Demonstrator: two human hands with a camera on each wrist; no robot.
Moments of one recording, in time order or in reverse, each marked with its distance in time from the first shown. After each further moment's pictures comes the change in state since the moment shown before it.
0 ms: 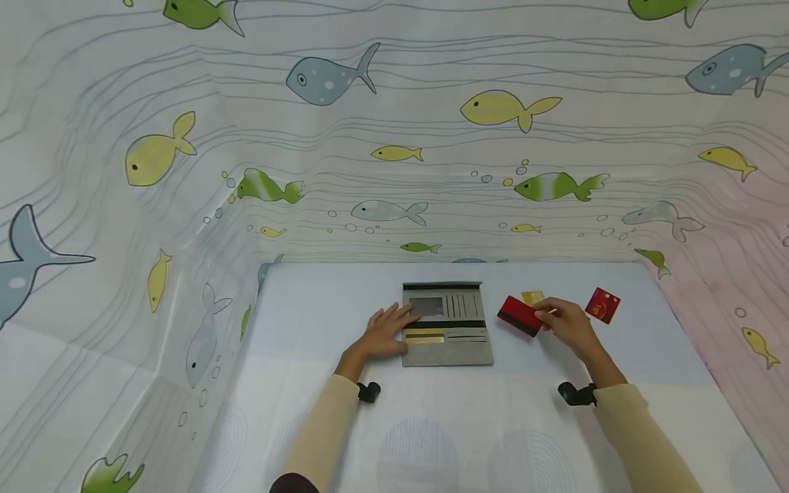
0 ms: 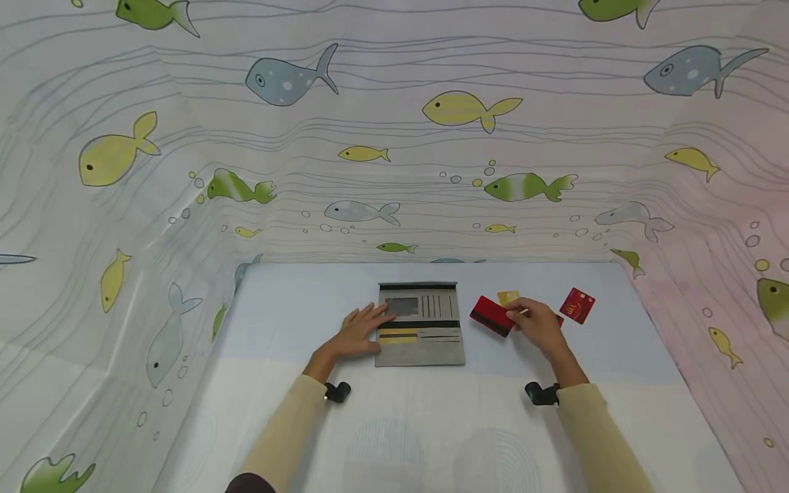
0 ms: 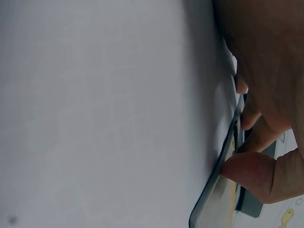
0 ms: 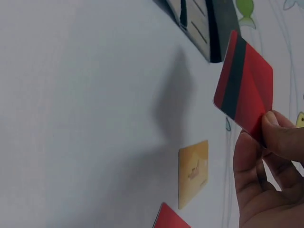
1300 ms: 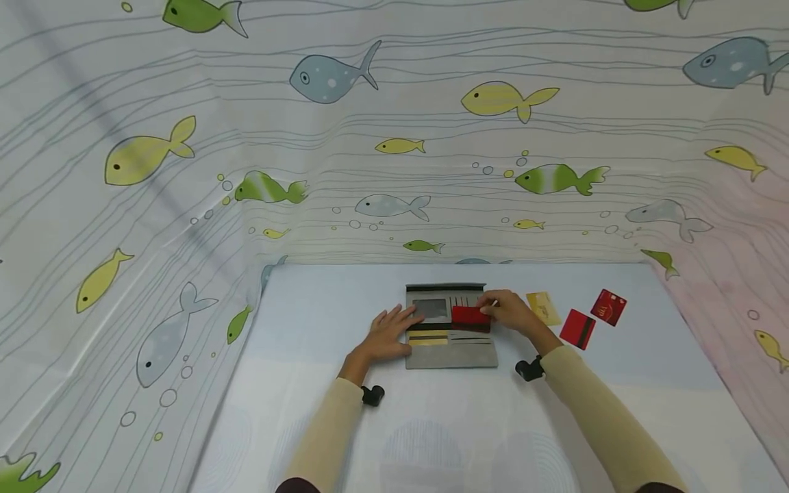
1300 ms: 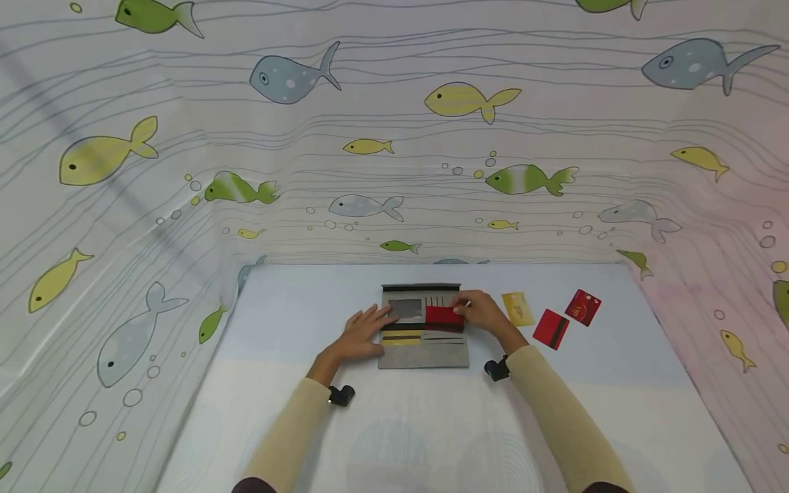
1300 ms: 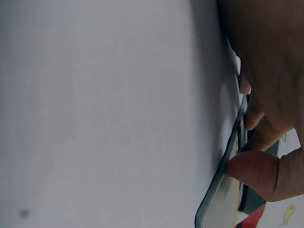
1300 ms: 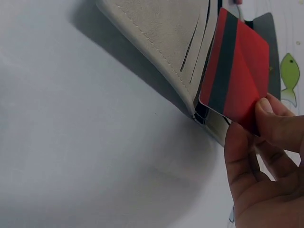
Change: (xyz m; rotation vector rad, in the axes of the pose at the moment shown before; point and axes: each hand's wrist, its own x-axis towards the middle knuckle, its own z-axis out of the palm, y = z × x) left_hand 0.000 0.001 0.005 0.059 0.002 -0.018; right_hand 0.060 -0.053 0.076 -0.094 -0.271 -0.172
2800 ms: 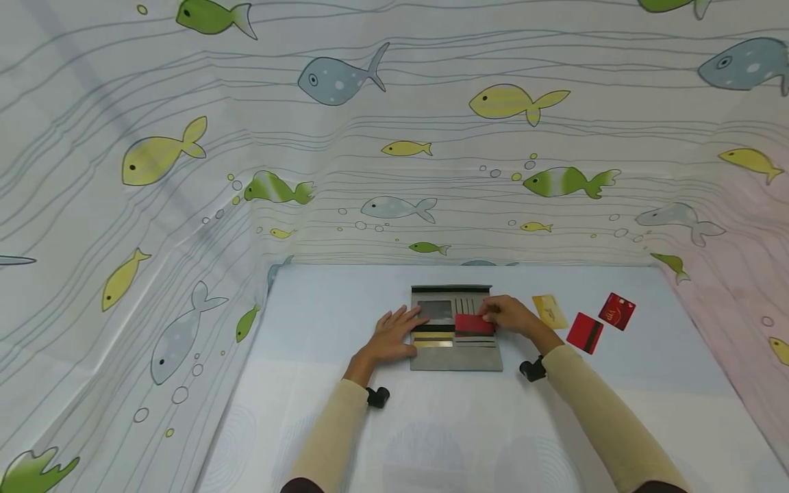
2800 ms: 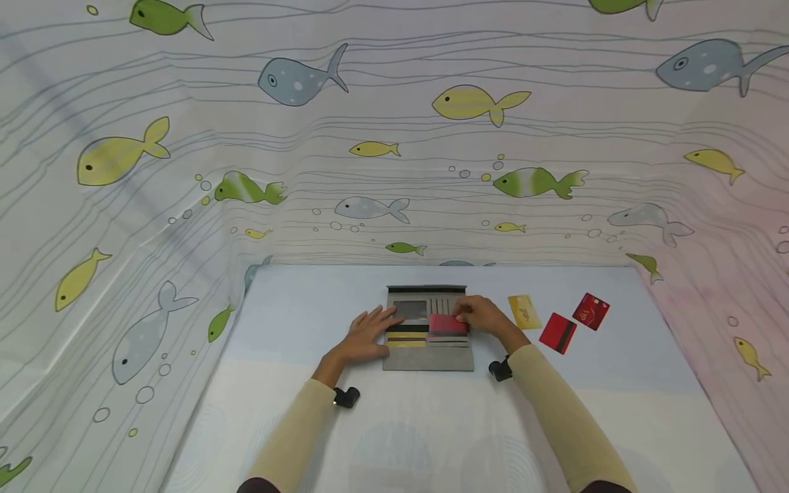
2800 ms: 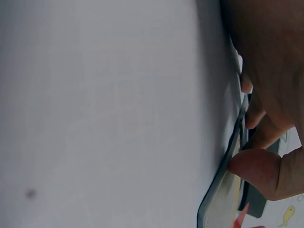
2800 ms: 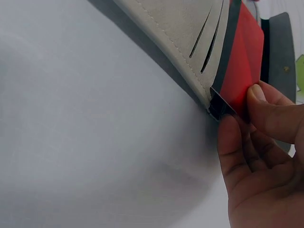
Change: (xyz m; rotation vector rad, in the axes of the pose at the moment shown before) left_hand -0.002 0.000 0.001 -0.005 0.025 -0.006; right_hand 0.007 0.000 0.005 -0.052 -0.101 -0.012
